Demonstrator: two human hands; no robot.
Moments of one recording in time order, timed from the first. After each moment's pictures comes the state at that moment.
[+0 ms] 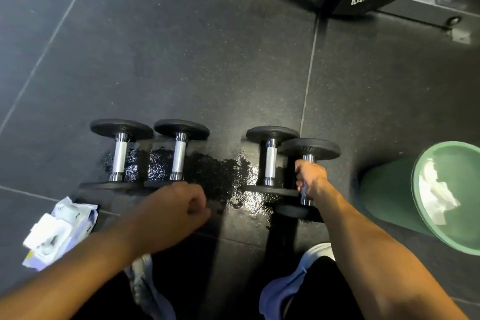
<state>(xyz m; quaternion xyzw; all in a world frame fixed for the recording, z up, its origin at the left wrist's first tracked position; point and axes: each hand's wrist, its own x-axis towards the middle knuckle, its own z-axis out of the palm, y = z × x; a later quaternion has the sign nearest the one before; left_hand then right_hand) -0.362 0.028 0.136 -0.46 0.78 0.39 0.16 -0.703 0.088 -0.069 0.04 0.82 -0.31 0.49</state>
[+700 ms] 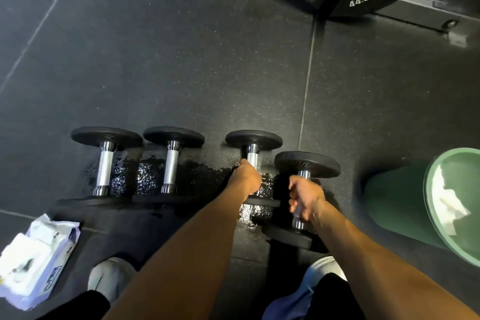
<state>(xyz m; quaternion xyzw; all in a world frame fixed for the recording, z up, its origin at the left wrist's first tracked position) -0.536 0.001 -0.058 -0.62 0.57 0.52 0.11 -0.674 0.100 -0.063 0.10 0.77 -0.35 0.53</state>
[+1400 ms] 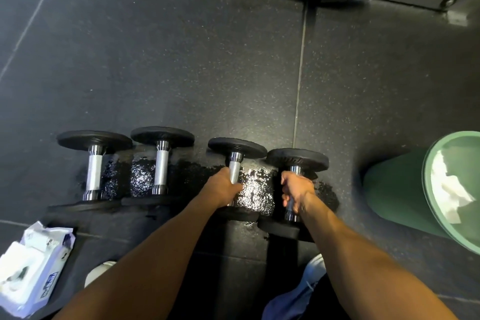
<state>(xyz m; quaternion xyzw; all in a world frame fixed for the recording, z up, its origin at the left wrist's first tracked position) -0.487 0.008 -0.079 -0.59 0.63 0.48 0.15 -0.678 0.102 -0.086 0.10 0.77 -0.34 0.53</state>
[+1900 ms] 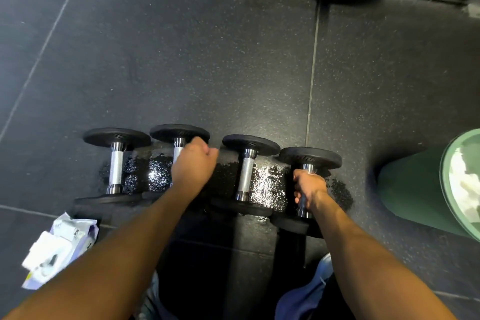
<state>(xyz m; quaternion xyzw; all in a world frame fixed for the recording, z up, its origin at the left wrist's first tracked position) -0.428 -0.044 -0.021 -0.67 0.66 0.34 0.00 -0.674 0.103 -0.096 0.09 0.78 -0.33 0.52</state>
